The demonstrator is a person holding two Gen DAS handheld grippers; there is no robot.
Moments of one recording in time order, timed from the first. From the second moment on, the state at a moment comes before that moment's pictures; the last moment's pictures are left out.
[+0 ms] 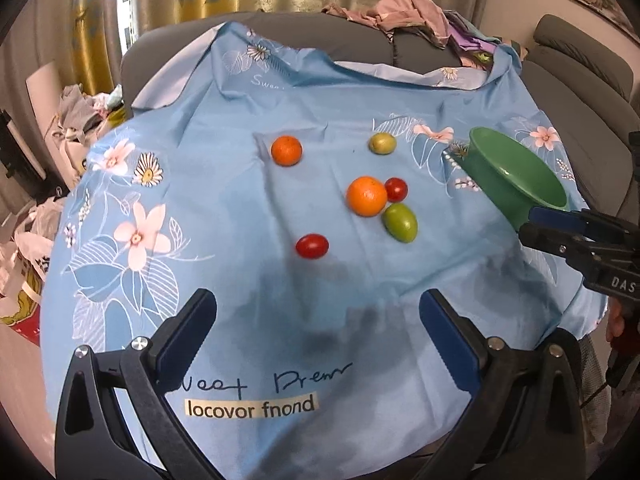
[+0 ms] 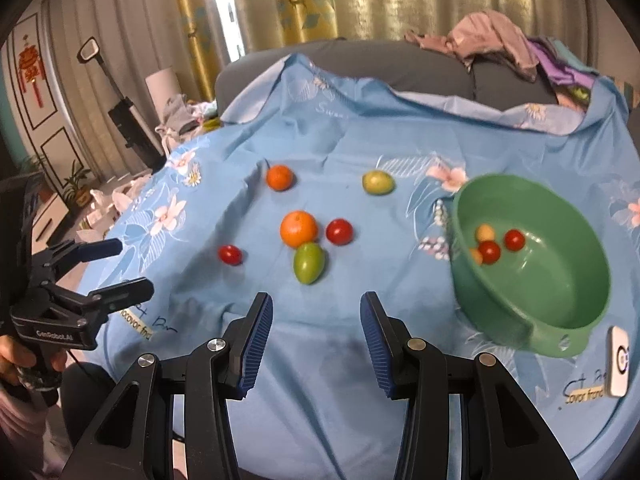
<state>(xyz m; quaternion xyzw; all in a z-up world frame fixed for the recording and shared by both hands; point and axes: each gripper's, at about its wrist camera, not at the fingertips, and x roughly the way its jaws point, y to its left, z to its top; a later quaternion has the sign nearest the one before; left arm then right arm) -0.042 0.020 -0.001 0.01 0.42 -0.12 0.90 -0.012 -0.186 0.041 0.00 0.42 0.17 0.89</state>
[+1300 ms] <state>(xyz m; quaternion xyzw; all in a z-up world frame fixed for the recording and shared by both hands) 0.067 -0.019 -0.070 0.15 0.50 -0.19 0.83 0.040 -0.200 -0.014 0.05 0.47 0.19 0.86</state>
